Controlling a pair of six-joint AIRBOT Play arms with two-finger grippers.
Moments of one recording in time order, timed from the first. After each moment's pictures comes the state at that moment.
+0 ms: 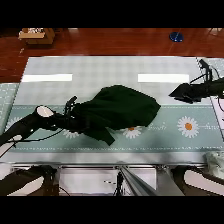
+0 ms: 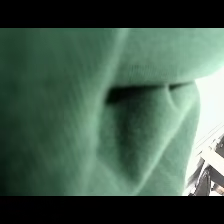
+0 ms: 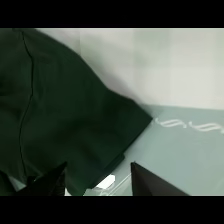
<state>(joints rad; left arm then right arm) -0.25 -1.20 0.52 0.57 -0.95 -1.21 -0.32 -1.32 1.04 -0.91 1.30 1.21</state>
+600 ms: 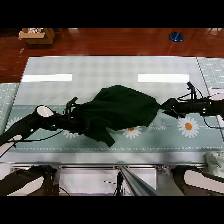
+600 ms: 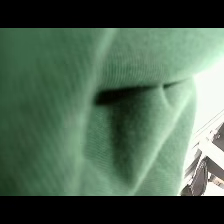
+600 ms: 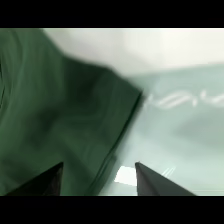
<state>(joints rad) -0.25 -1.20 0.52 0.57 -0.98 -1.21 -0.31 -1.35 0.75 -0.72 1.07 1.13</state>
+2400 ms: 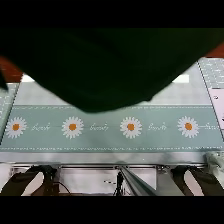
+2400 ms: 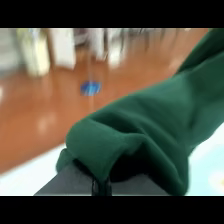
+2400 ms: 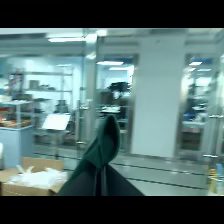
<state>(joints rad) 0.09 -0.85 2.08 0.84 -1.50 -1.34 -0.25 -0.74 1.89 -0.90 0.85 1.27</state>
